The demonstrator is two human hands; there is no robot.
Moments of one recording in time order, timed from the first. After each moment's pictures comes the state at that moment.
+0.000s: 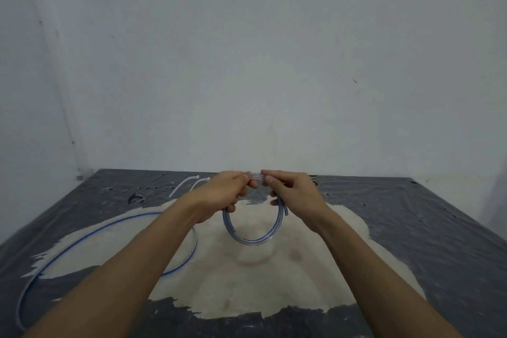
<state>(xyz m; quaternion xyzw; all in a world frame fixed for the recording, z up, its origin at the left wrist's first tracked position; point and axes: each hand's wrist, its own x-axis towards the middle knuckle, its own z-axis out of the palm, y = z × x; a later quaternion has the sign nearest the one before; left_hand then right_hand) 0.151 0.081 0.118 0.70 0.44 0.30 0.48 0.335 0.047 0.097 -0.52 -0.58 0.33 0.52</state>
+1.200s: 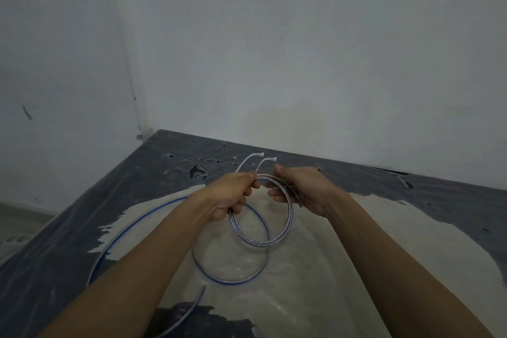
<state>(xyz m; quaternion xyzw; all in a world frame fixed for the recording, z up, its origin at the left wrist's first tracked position) 0.028 0.191 0.041 0.51 0.53 0.33 0.59 0.211 0.205 0.049 -0.55 -0.46 0.58 0.38</state>
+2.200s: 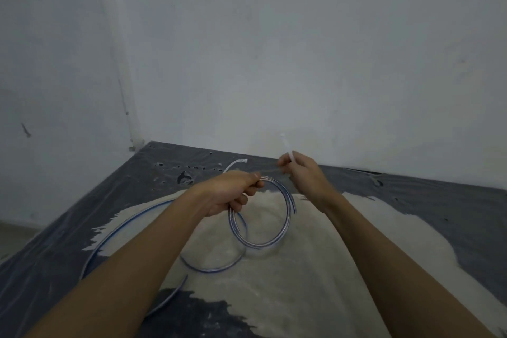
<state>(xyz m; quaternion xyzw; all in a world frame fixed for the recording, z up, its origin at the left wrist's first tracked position) 0.067 0.148 0.088 0.57 0.50 0.26 0.60 0.260 0.160 0.078 -0.53 -0.64 0.33 0.44</state>
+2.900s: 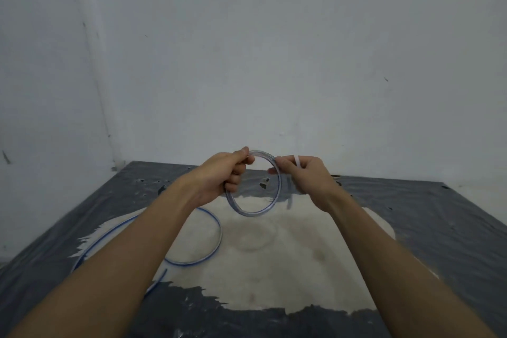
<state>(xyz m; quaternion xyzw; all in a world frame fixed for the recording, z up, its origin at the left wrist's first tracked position) 0.102 0.088 0.150 0.59 0.41 0.37 0.59 0.312 0.074 0.126 -0.50 -0.56 0.38 0.53</state>
